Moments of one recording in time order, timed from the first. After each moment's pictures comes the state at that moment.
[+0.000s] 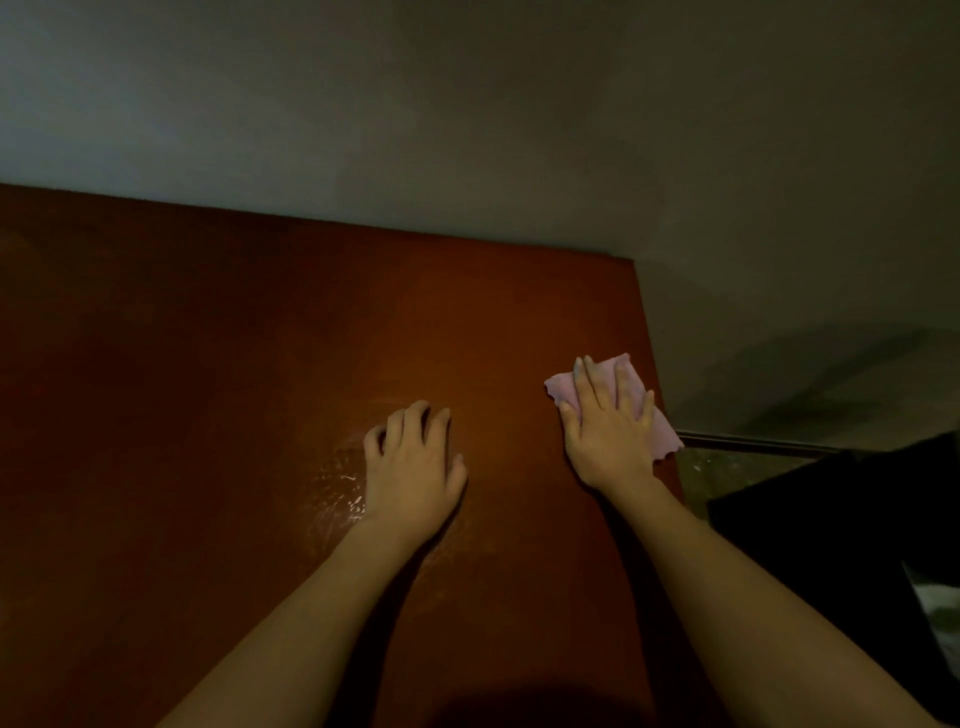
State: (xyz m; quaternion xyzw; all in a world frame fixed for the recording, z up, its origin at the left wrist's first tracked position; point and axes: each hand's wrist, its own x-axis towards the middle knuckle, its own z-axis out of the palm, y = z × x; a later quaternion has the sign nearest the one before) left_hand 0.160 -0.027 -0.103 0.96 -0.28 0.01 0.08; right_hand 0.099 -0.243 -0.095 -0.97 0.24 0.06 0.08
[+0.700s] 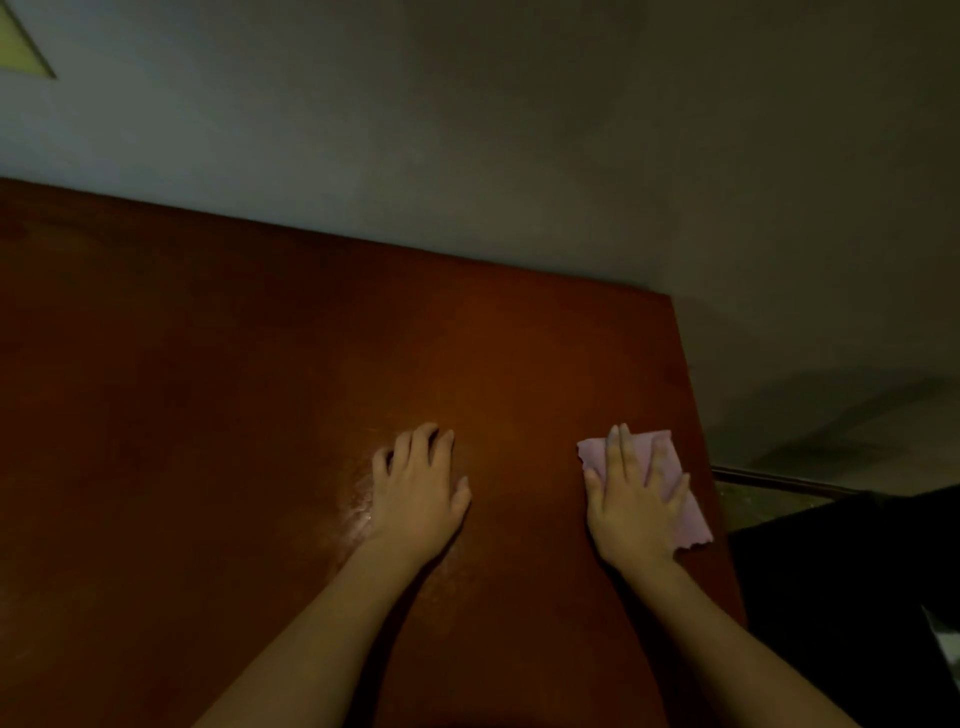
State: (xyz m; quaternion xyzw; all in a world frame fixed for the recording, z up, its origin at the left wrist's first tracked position) left_hand 0.175 0.019 -0.099 0.96 -0.27 -0.06 0.10; right_hand 0.072 -0.183 -0.098 -0.94 0.33 0.08 0.06
